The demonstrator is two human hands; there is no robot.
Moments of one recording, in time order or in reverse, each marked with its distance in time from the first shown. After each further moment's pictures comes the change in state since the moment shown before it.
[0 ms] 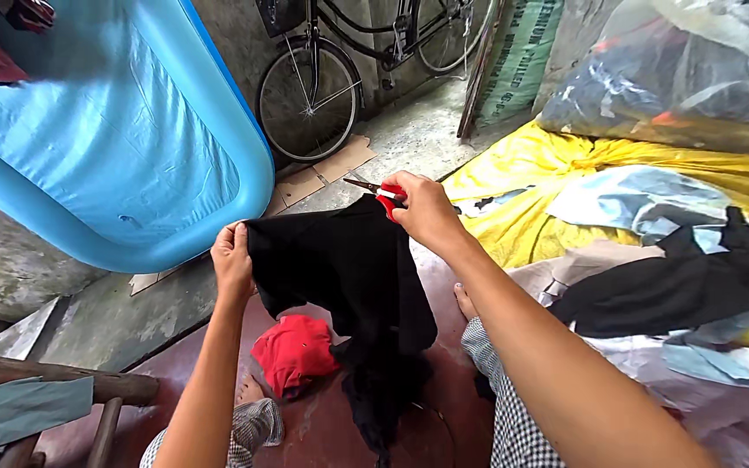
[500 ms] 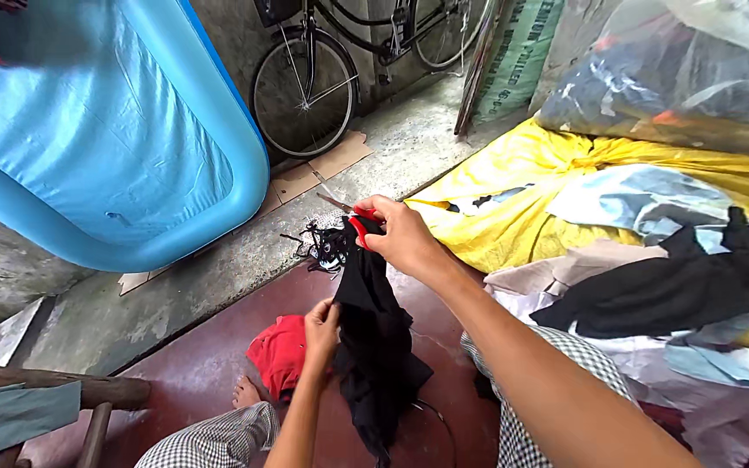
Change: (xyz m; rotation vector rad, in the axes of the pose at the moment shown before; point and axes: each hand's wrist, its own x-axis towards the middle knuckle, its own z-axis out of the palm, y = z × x) left_hand -0.157 -0.129 0.071 -0.064 -0.246 -0.394; right_hand -0.024 -0.029 0.028 0.257 -0.148 0.020
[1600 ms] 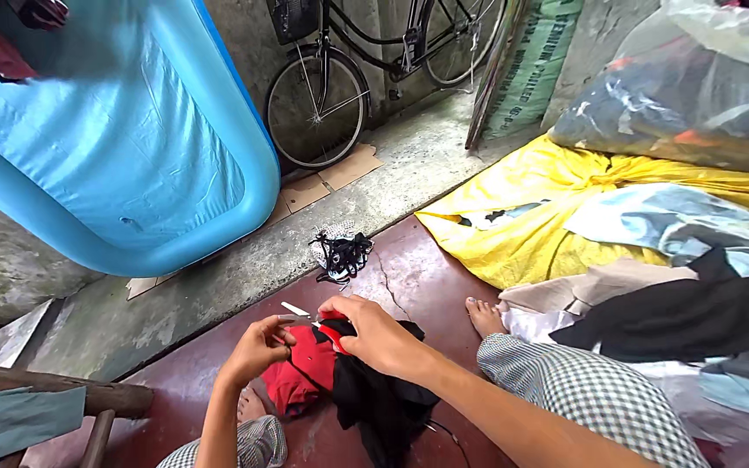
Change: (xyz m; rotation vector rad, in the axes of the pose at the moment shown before) left_hand 0.004 0.091 -0.157 0.398 -0.415 -0.143; right_hand -0.069 -0.007 0.084 -0.040 -0.463 0.012
